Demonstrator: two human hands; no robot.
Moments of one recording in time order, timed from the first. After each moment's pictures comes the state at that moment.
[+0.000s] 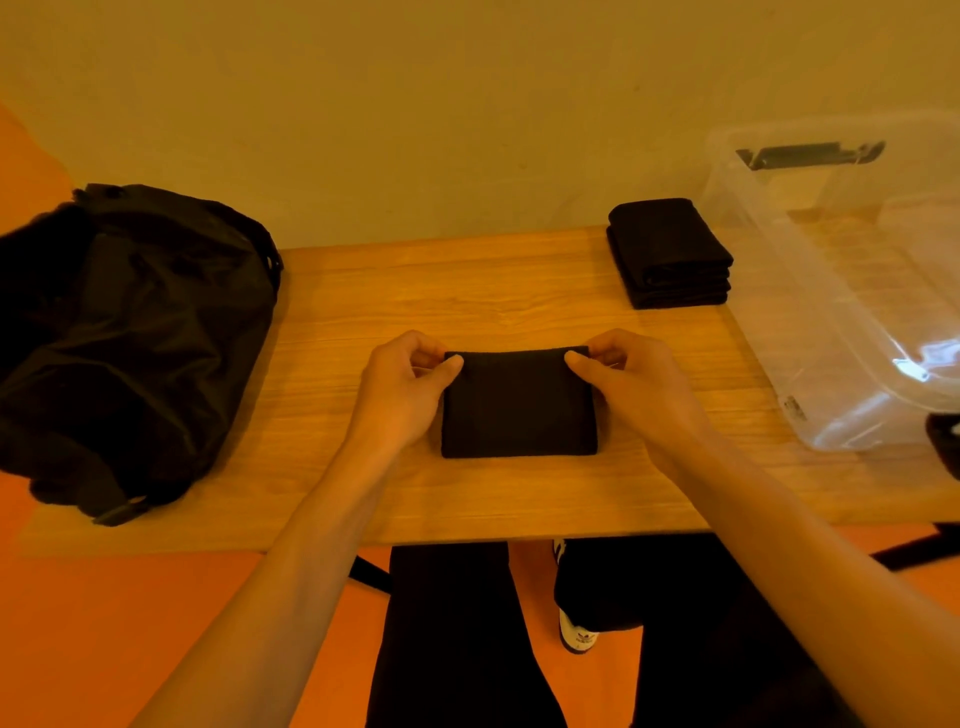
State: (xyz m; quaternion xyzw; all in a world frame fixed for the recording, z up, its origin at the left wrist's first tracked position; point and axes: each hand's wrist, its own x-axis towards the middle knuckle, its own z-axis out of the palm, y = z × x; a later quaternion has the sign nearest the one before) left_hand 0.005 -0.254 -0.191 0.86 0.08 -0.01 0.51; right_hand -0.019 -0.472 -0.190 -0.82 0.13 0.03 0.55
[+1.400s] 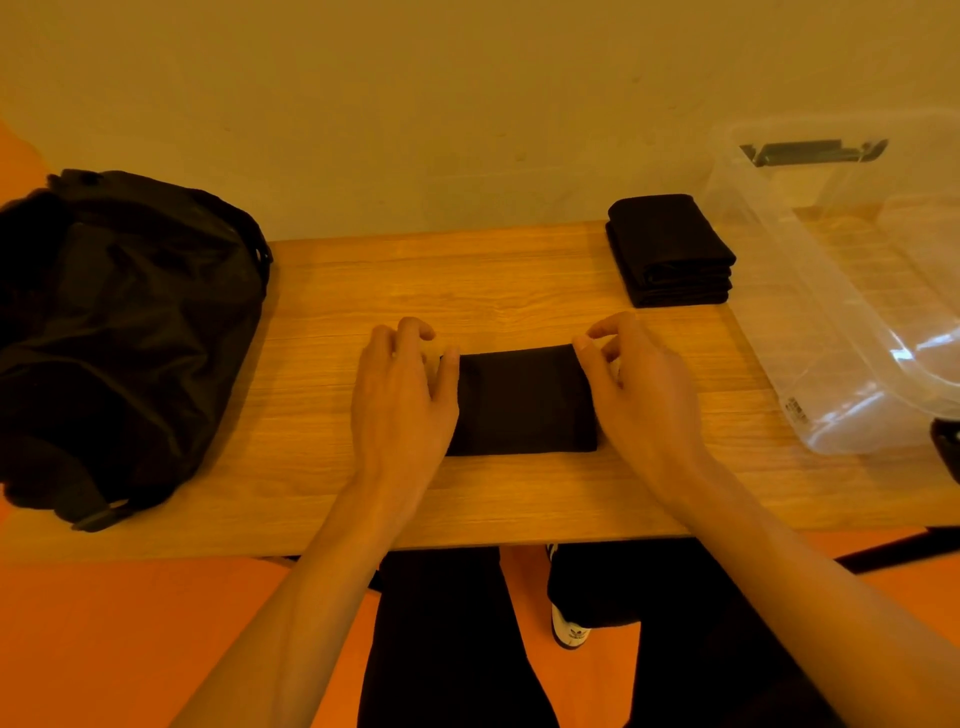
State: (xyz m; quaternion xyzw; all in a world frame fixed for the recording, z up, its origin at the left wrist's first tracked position) left_hand -0.010 -0.258 -0.209 0.94 -0.02 0.19 0.29; right_hand -0.025 -0.468 -0.205 -0.93 0.05 -0.14 0.34
